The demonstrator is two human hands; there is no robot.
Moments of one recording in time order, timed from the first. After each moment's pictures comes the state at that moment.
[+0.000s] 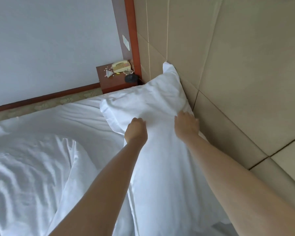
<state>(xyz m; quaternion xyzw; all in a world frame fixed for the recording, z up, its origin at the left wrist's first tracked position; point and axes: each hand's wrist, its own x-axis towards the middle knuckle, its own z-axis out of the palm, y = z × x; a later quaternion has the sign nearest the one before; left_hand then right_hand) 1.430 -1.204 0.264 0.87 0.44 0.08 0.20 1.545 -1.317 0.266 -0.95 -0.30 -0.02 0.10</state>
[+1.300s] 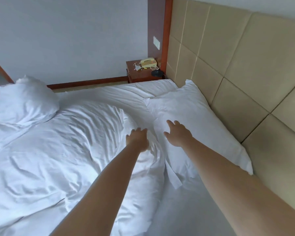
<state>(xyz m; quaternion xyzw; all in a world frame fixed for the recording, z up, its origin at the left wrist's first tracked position) 1.095 -1.262 0.279 0.91 0.39 -0.08 0.14 1.219 -1.368 0.303 -0.89 -0.43 0.16 0.05</state>
